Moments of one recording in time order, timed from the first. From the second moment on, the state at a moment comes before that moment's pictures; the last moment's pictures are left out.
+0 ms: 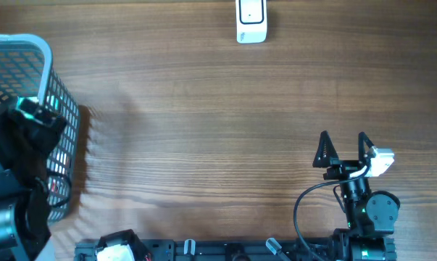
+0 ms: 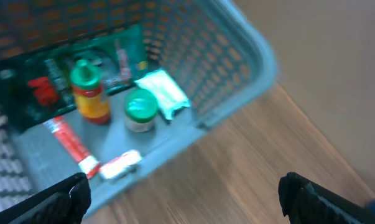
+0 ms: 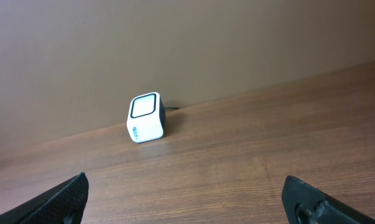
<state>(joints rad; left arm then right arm) 0.25 0.97 1.55 -1.28 -0.35 -0.64 -0.05 0.02 0.01 0.00 -0.12 0.28</state>
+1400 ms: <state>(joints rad) 0.79 1.36 1.55 -1.33 -0.32 -0.81 -0.05 0.02 0.01 0.00 -0.12 0.28</state>
